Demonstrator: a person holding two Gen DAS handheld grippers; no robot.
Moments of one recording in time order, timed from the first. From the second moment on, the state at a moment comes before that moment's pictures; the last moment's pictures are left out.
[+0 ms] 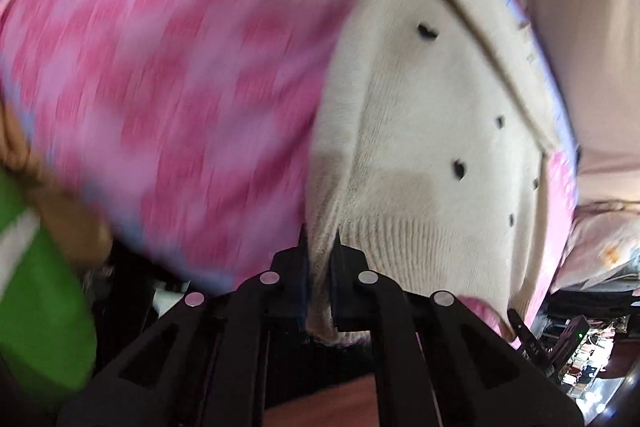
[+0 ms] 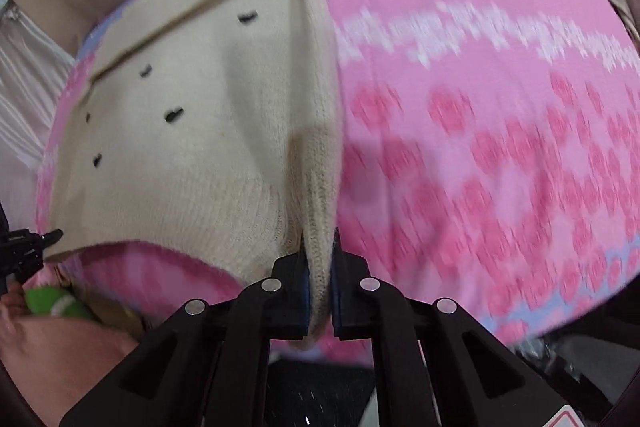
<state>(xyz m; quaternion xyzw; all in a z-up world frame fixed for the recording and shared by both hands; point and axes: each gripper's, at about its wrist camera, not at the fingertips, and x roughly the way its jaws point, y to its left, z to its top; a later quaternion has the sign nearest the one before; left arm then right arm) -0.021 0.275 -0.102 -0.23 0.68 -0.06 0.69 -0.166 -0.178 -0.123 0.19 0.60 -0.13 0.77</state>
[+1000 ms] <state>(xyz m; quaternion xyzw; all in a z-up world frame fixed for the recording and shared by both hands) 0.302 0.148 -0.066 -0.20 0.53 -0.02 0.83 0.137 -0.331 -0.088 0.39 0.40 -0.11 0.82</state>
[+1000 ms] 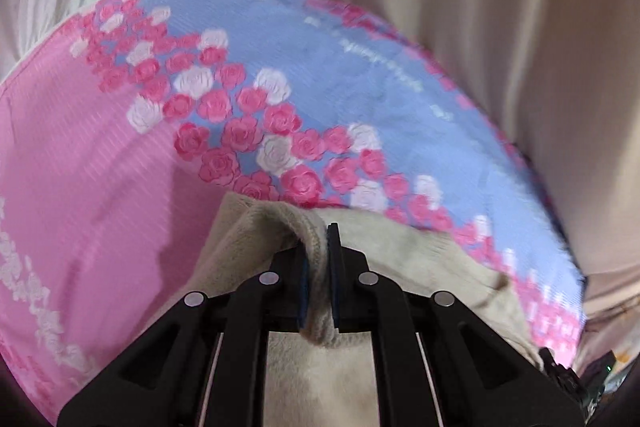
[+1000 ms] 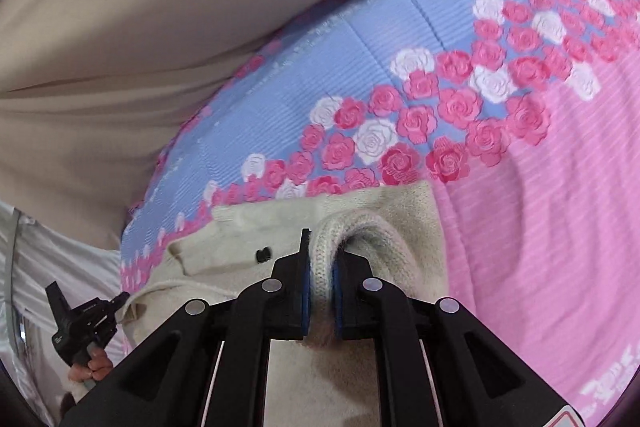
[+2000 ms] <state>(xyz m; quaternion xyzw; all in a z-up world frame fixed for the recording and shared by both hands) 0.295 0.157 -0.095 -0.08 0.55 0.00 0.83 0.109 -0.347 -0.102 0.27 0.47 -0.15 0.82</state>
